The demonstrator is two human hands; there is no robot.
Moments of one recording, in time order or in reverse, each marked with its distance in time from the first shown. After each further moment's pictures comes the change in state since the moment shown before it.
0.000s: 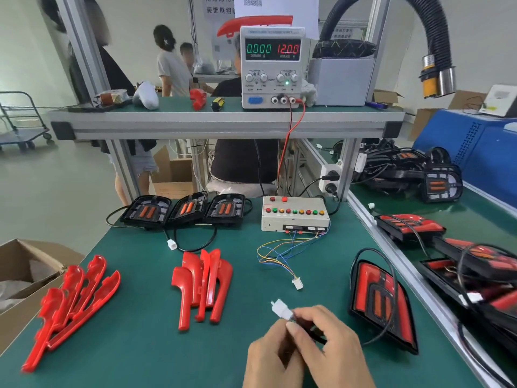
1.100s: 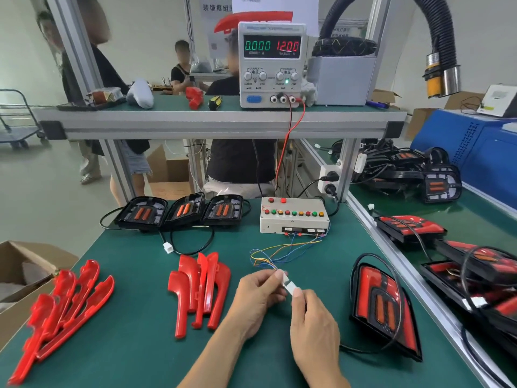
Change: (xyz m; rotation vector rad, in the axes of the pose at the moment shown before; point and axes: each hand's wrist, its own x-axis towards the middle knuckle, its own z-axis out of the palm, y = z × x) left_hand 0.122 -0.036 -0.015 -0.614 -0.124 -0.261; right_hand 0.033 0.021 0.056 -0.210 0.130 0.356
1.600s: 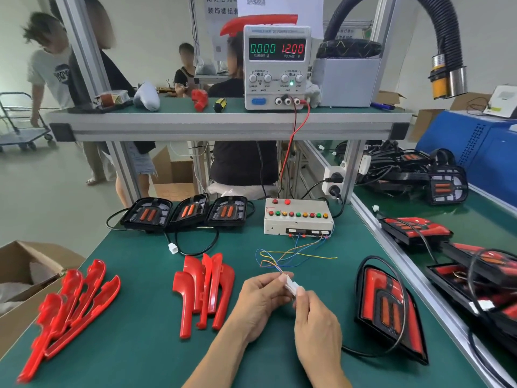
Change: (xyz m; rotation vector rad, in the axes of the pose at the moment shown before) left_hand -0.001 -0.004 -0.006 -0.146 -0.059 -0.027; right_hand 0.005 0.002 0.004 -0.042 -0.049 0.026
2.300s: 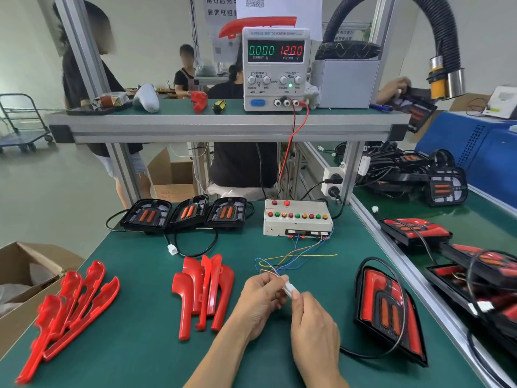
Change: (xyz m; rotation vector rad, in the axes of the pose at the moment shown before) left_hand 0.006 0.001 0.003 0.115 0.073 -0.065; right_hand -0.004 -0.005 -0.001 -0.141 -0.002 -0.063
